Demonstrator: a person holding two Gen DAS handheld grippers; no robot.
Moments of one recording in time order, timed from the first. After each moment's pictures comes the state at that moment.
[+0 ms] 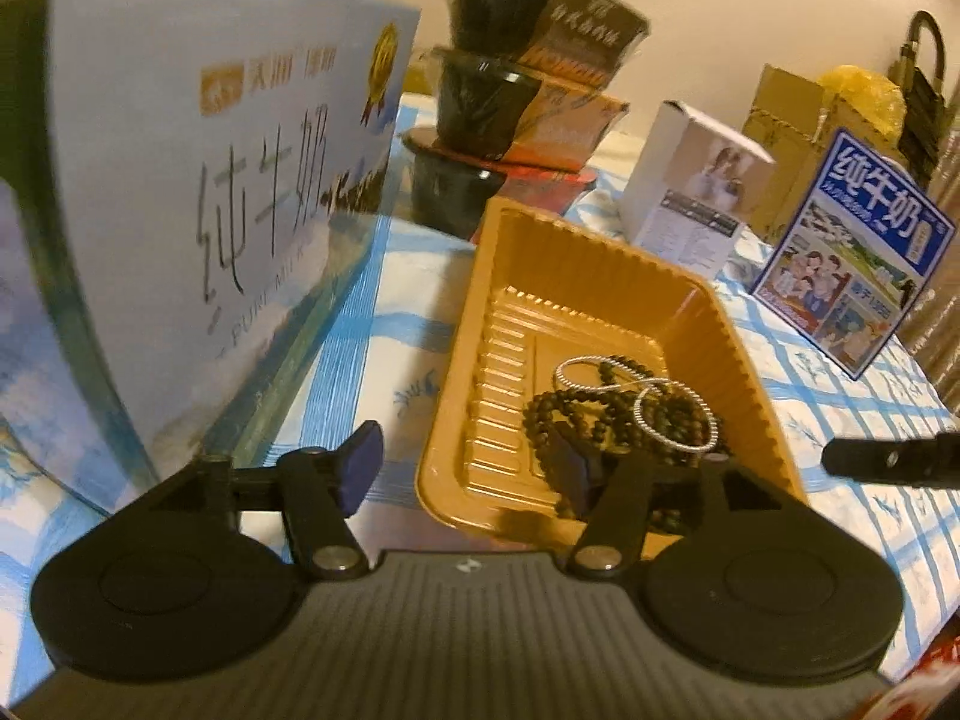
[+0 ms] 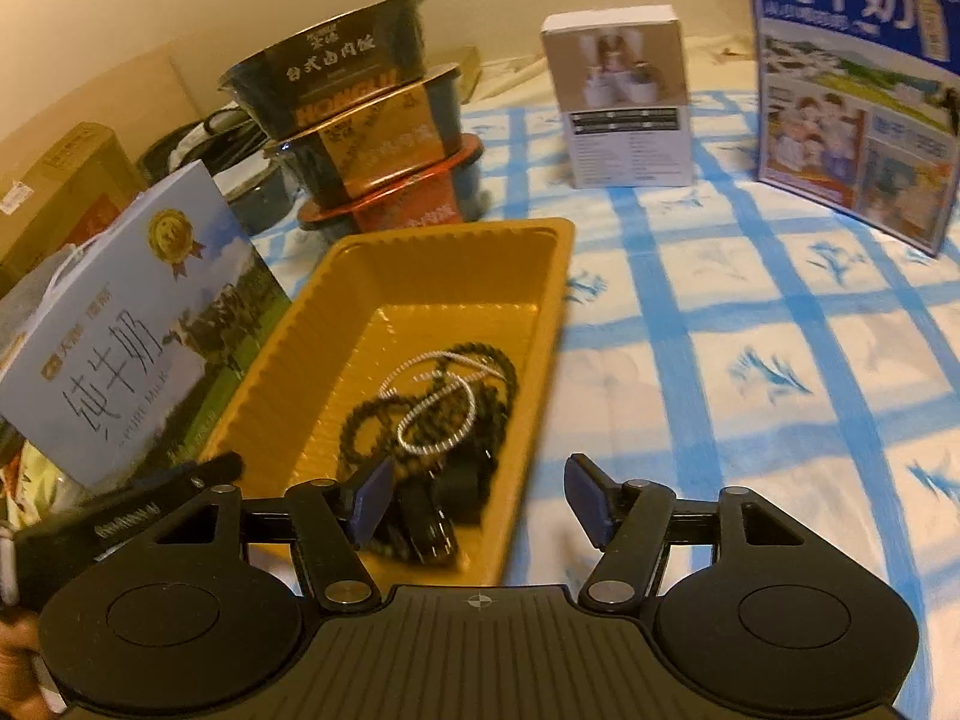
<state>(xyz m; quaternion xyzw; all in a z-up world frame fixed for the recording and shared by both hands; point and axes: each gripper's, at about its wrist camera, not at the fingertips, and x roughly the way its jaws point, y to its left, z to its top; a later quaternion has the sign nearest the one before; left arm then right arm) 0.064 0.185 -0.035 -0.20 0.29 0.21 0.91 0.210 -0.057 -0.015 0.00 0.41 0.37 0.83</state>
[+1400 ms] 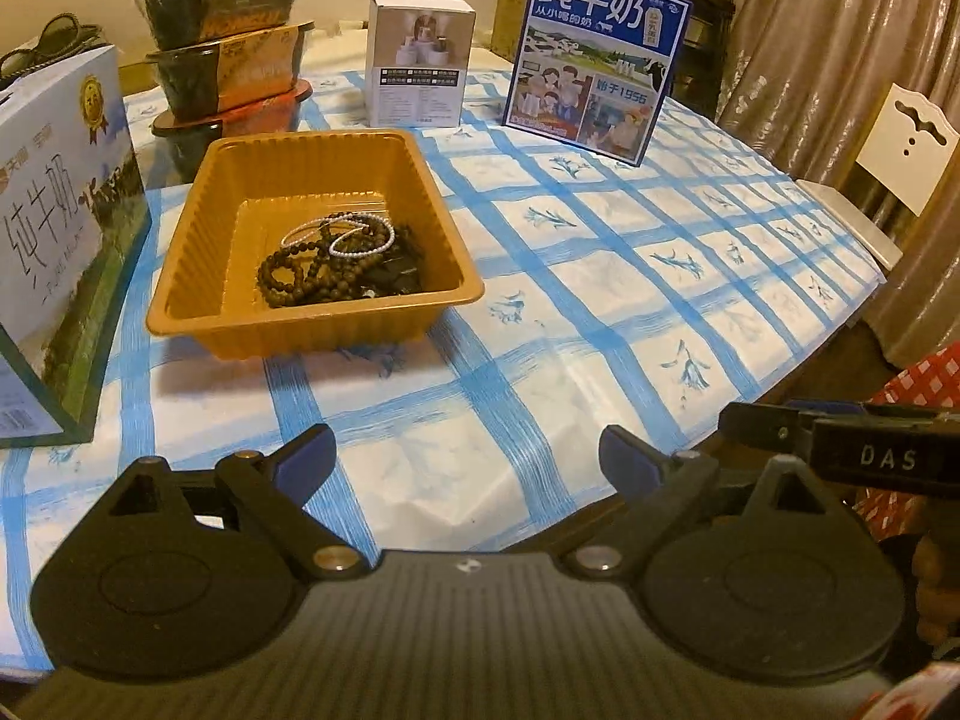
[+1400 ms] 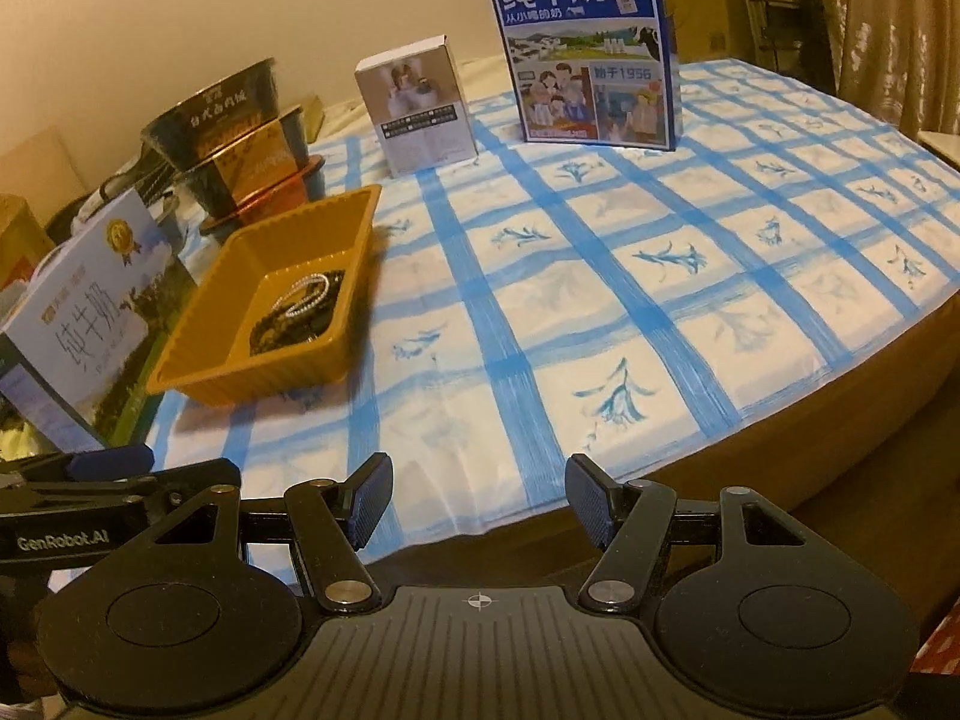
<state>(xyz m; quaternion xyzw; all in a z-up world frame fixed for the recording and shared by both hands) 0.012 0.026 0.009 -0.08 0.40 0.03 0.91 0.068 -0.198 -0.007 0.05 0.41 0.23 0.88</state>
